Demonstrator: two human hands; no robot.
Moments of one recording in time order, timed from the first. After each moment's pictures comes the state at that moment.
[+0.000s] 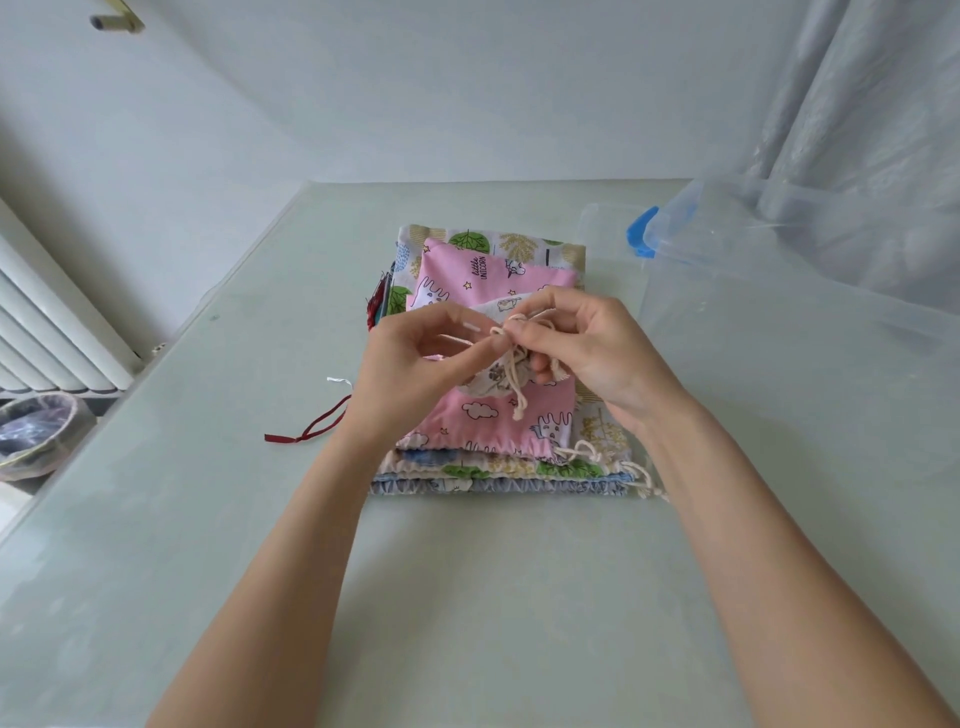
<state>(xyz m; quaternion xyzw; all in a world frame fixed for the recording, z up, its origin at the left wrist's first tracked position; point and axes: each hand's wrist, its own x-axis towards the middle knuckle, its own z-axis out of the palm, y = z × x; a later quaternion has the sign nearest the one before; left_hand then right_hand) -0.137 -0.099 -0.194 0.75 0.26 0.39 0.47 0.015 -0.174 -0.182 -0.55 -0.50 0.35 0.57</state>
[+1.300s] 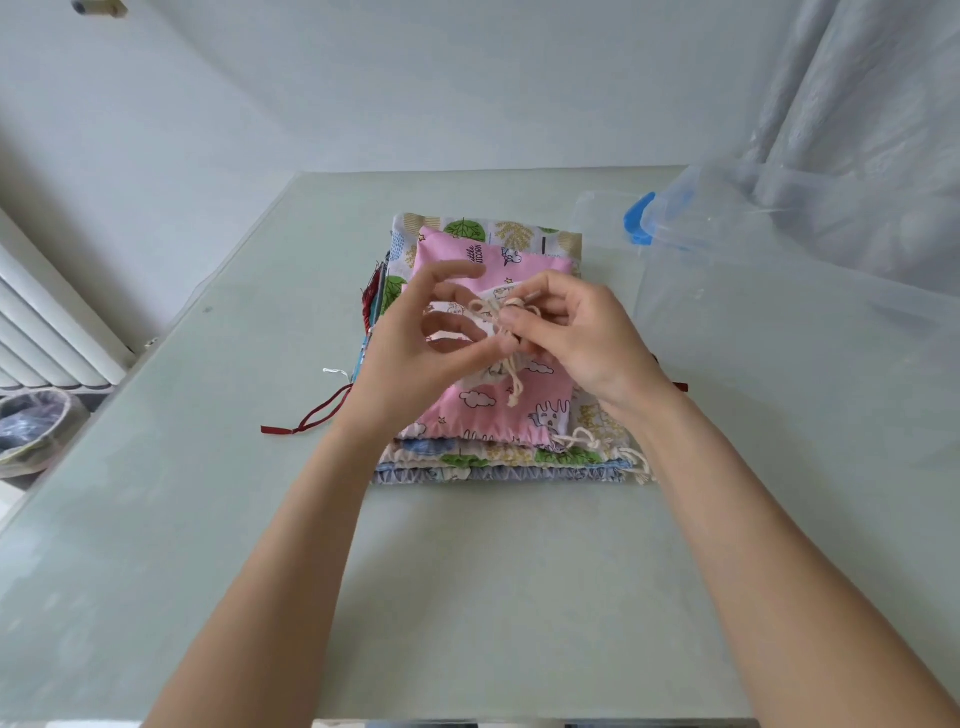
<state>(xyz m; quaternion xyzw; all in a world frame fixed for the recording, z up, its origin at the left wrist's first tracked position) -0.134 -0.101 -0.193 0.74 0.24 0.38 0.50 0.010 -0.169 -0.187 -0.58 -0.51 0.29 0.56</state>
